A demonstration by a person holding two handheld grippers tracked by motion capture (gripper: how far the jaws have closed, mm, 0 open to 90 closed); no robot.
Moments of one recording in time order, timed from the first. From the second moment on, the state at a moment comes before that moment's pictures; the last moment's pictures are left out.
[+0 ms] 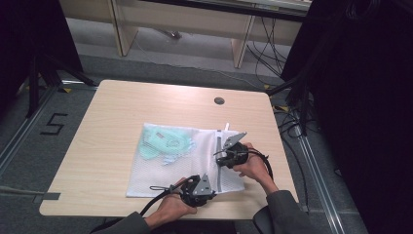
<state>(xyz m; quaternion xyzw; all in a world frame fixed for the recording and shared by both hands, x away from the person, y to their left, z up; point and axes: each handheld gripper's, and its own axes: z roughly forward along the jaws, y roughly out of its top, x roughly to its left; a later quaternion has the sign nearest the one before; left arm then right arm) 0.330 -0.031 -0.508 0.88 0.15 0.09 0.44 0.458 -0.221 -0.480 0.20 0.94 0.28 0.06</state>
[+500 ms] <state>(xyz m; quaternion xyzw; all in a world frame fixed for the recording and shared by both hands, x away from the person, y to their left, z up) 0.330 -0.029 -0.508 0.88 0.15 0.09 0.44 0.466 -0.220 -0.479 0.20 0.94 0.28 0.06</state>
